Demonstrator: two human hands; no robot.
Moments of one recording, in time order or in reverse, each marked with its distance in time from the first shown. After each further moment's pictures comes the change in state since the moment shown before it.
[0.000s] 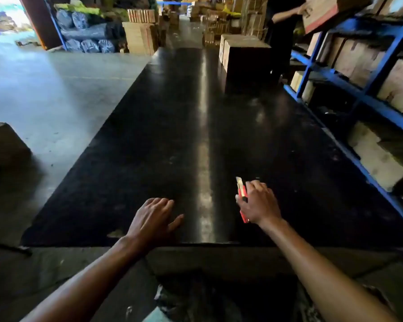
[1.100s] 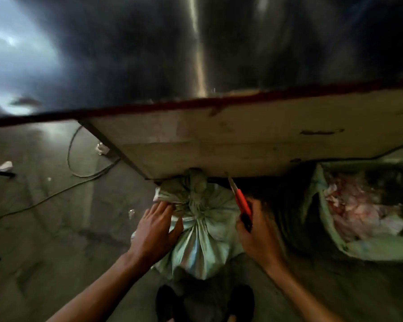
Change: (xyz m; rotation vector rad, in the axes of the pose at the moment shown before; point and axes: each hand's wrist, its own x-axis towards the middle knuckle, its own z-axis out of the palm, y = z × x) left_hand -0.185 0.037 0.299 -0.259 -0.316 -0.090; right_hand -0.272 0.029 0.254 0.750 -0.254 0.447
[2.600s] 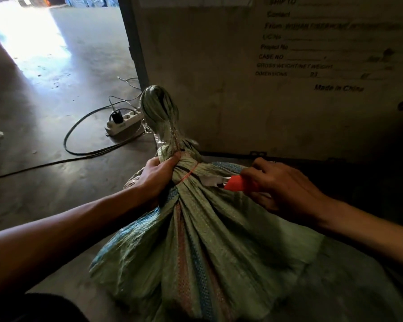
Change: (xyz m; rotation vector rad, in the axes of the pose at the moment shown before) left_hand 0.046 -0.181 0.272 -1.252 0.322 -0.394; right_hand 0.087 0.210 0.215 -0.900 -0.003 -1.051
